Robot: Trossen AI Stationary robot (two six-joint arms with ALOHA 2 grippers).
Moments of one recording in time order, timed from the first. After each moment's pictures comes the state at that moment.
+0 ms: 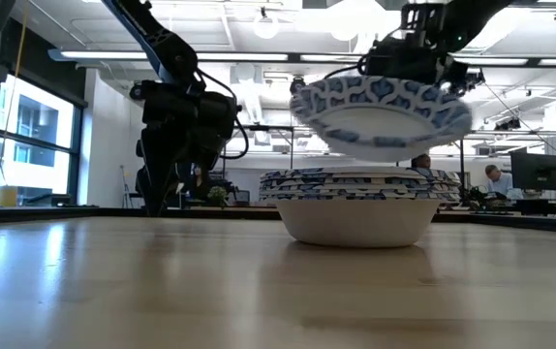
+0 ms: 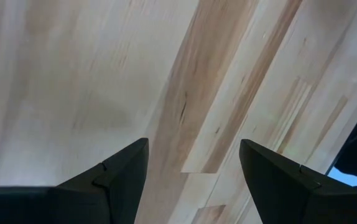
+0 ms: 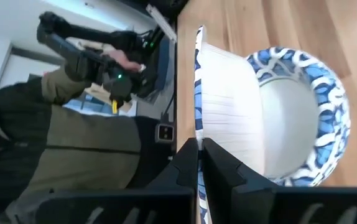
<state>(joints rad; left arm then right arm) 0.56 1.81 1.06 -0.92 0.55 0.05 -0.58 1.42 0.96 -0.64 -1.17 0.10</state>
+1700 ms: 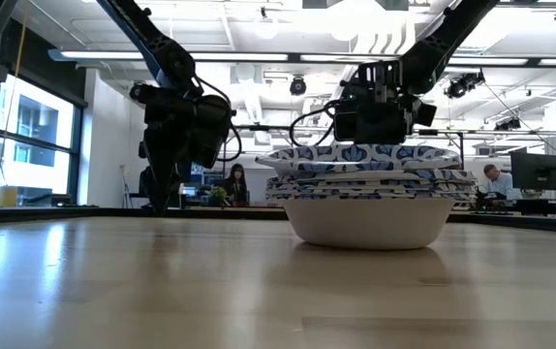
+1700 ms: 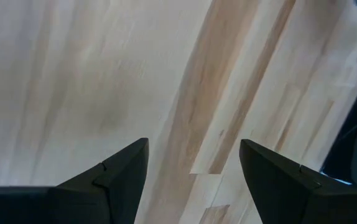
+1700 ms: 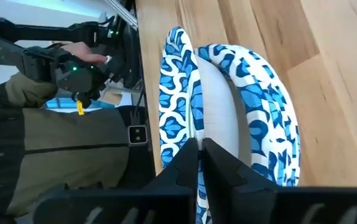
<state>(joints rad) 0.64 1.81 1.07 -0.92 0.59 0.13 -0.49 1.73 0.95 -0.37 -1.10 0.25</state>
